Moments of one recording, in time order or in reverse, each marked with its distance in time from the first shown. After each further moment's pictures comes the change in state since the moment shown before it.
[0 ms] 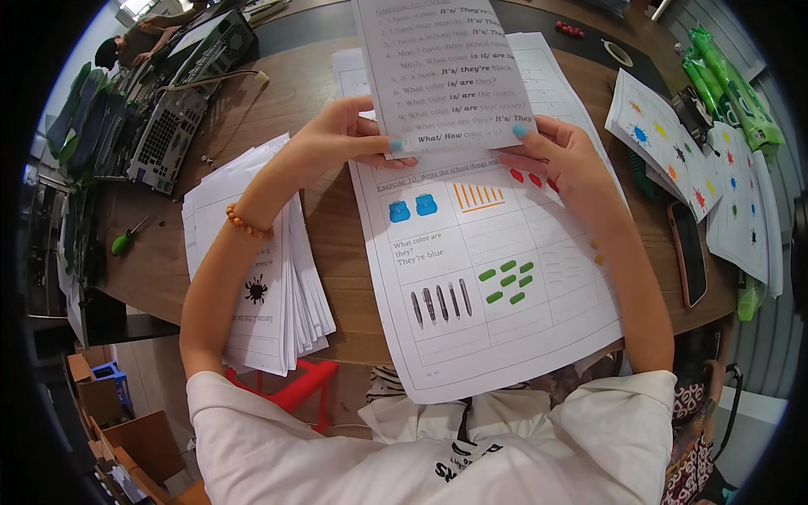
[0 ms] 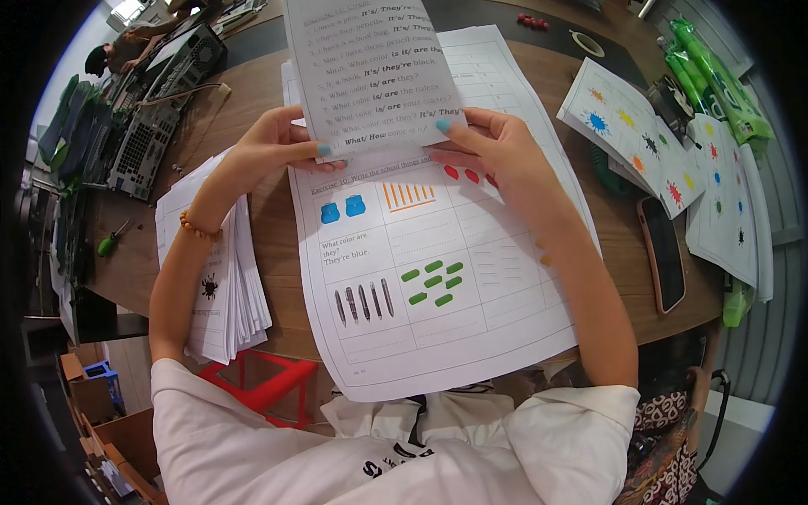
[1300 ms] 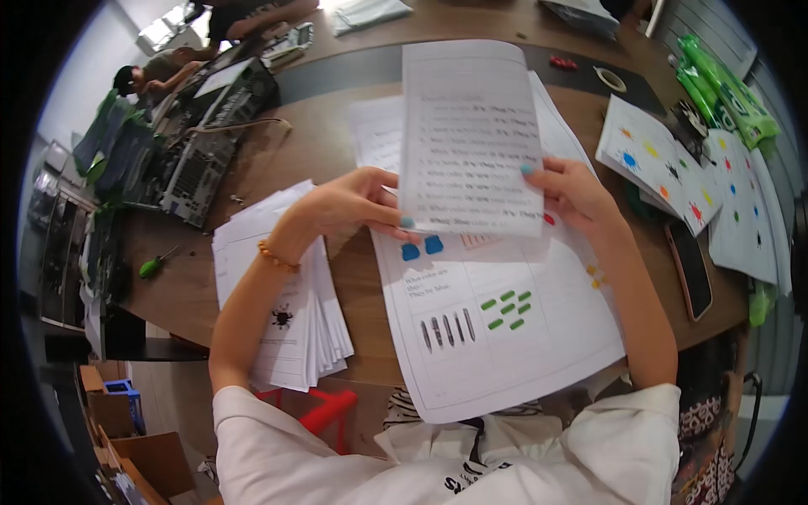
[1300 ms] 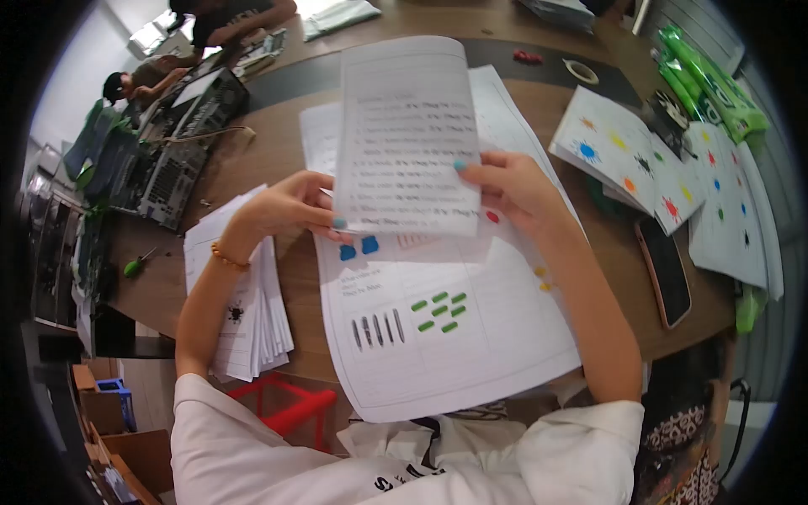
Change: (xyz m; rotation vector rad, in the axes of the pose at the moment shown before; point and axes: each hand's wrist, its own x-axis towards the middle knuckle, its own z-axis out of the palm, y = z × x) left_hand -0.004 0.009 -0.001 -0.074 -0.266 -0.232; right_hand 0.004 -0.006 -0.019 0.101 -0.004 0.152
